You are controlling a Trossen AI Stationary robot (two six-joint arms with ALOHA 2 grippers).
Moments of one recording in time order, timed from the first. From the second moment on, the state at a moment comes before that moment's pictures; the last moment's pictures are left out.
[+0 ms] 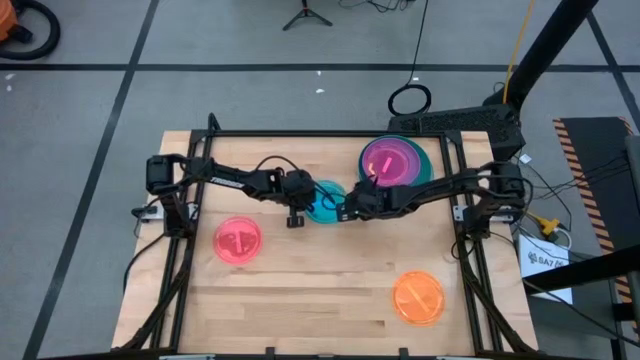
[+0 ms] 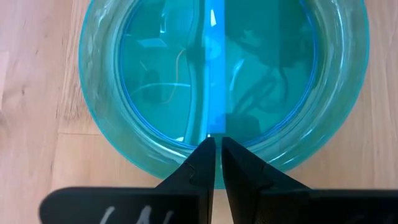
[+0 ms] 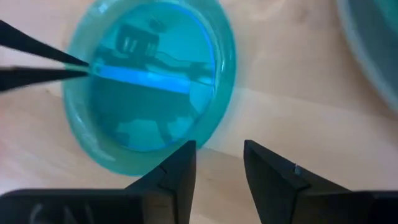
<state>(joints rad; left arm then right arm) 0.22 1.81 0.97 -0.20 -0.02 0.23 -0.05 1.69 0.90 -0.29 0.26 1.27</state>
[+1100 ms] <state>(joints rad) 0.28 1.69 0.93 -0.28 0.03 0.23 0.02 1.73 0.89 -0.27 0.41 1.30</state>
